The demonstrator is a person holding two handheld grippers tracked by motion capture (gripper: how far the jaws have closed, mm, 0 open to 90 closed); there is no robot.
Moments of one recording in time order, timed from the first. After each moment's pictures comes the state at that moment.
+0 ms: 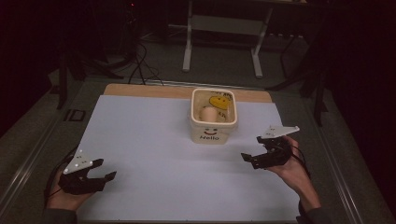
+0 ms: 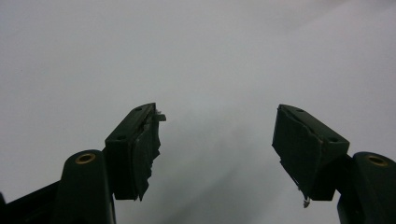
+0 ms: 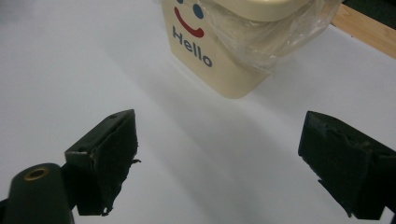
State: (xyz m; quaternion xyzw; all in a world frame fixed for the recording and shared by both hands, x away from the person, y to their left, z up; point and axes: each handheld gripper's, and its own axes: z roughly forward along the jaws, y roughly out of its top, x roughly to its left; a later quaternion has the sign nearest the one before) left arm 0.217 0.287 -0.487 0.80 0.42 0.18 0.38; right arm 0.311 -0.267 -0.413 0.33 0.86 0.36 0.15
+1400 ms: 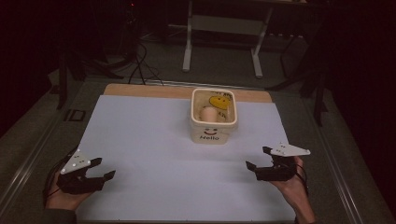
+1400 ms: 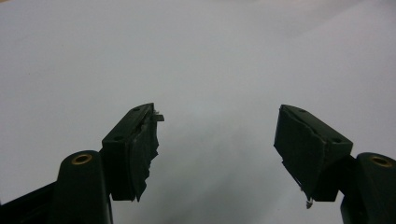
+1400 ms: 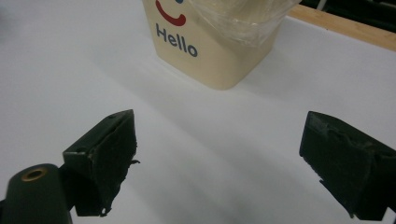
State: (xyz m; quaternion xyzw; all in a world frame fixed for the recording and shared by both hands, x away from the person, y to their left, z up) left arm 0.216 0.290 -0.485 0.79 0.43 0.19 0.39; right arm 0.283 -0.291 -0.454 0.37 0.81 0.42 0.18
